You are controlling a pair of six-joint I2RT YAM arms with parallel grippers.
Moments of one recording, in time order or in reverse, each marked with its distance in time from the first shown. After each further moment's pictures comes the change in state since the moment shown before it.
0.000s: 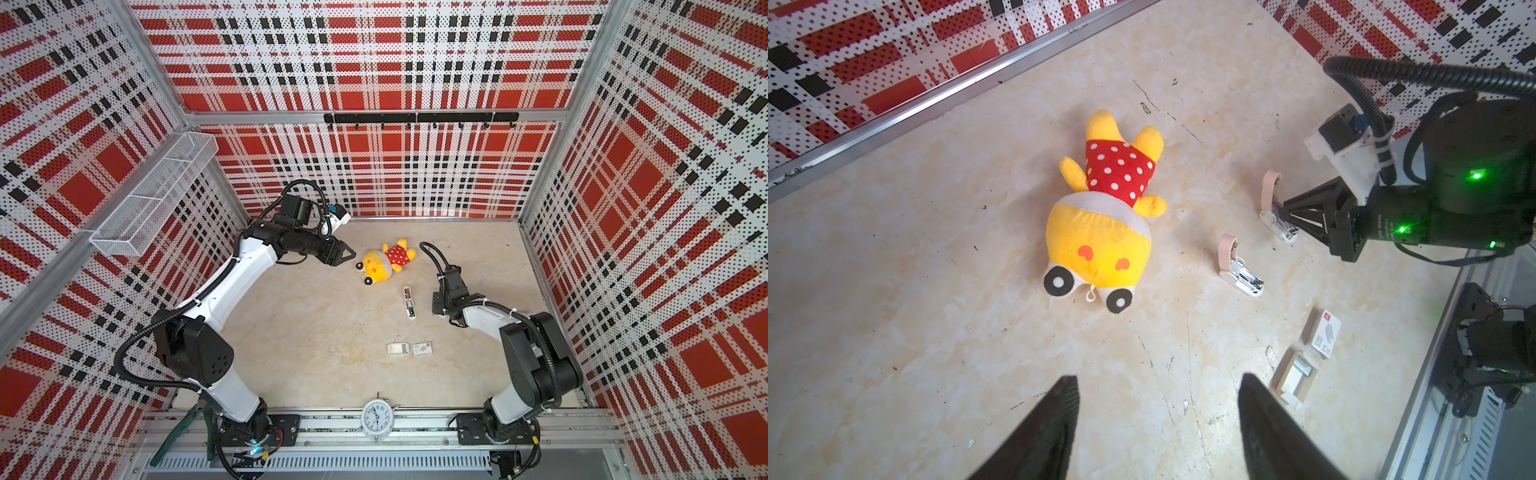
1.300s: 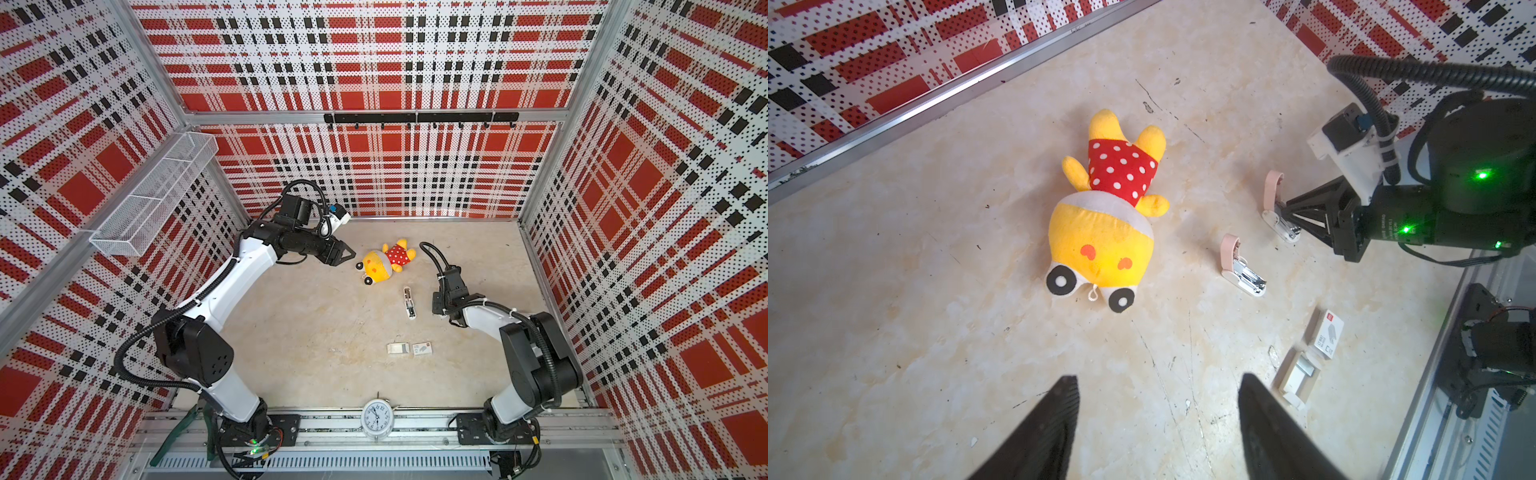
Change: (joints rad) left arm -0.001 0.000 0.000 0.000 -0.007 0.001; right arm 0.000 0.000 0.000 -0.001 0.000 0.000
